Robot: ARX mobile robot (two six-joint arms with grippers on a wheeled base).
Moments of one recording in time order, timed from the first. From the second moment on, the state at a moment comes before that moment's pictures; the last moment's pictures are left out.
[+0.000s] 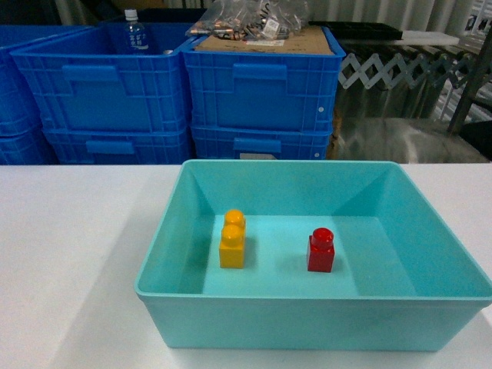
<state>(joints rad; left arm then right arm) 0.00 0.01 0.02 0.00 0.00 0.00 0.00 0.00 0.01 0.00 0.00 0.00</state>
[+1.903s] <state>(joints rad) 0.00 0.01 0.02 0.00 0.00 0.00 0.16 0.67 0.25 0.19 -0.03 -0.03</state>
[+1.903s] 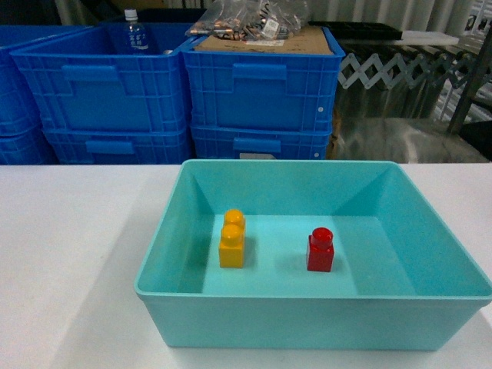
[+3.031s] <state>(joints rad) 0.00 0.01 0.02 0.00 0.00 0.00 0.41 2.24 1.34 -0.04 0.14 0.06</state>
